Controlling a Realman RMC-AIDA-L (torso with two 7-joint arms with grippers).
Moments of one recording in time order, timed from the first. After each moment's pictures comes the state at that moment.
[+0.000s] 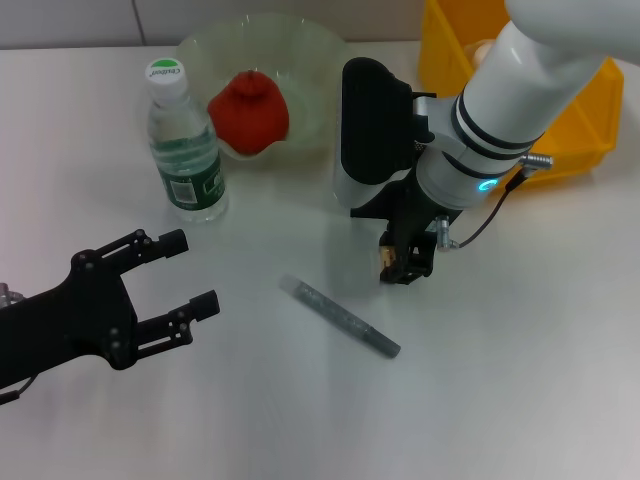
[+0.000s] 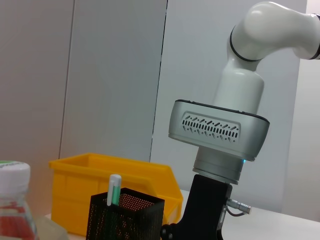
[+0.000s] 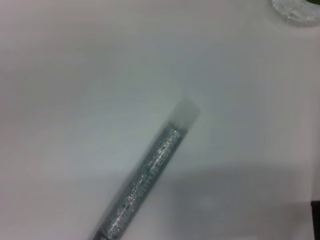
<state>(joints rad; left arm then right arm) -0.30 -2.06 0.56 0.45 1.89 1.78 -0.90 1.03 2.09 -1.72 -0.74 -2.46 -1.24 2.12</state>
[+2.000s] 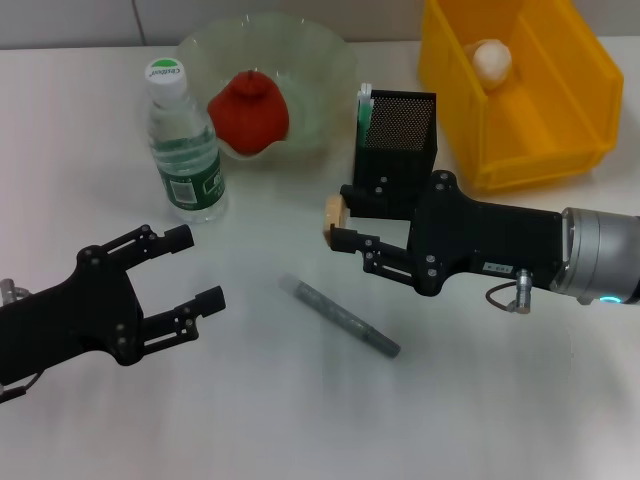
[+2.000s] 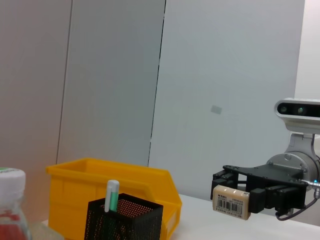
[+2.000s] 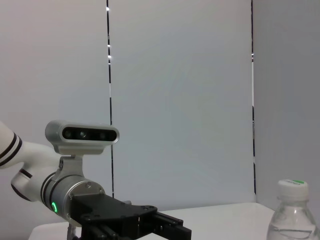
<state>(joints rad) -0.31 -2.06 0.56 0.44 1.89 1.78 -0.89 0.54 2.08 -1.14 -0.37 -1.43 -1.55 0.86</state>
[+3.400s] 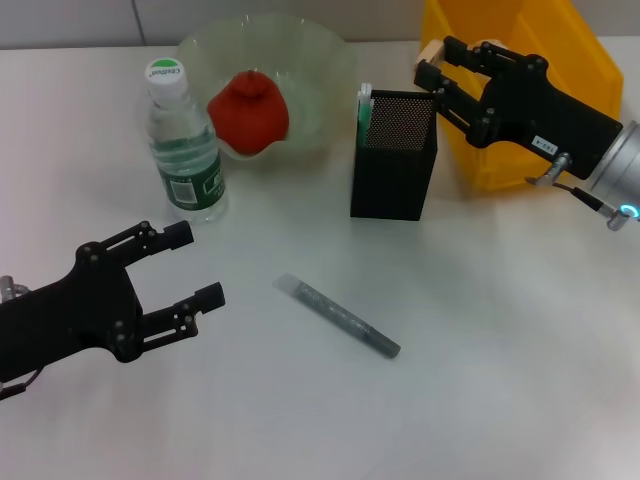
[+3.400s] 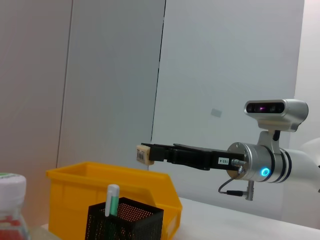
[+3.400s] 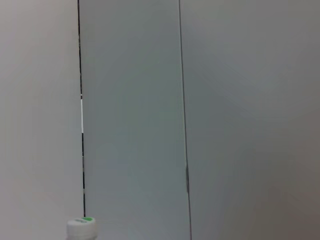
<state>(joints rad) -0.32 -2.06 0.55 0.44 1.89 1.79 -0.90 0.60 2.09 -0.72 -0.26 -1.42 -1.36 0.78</state>
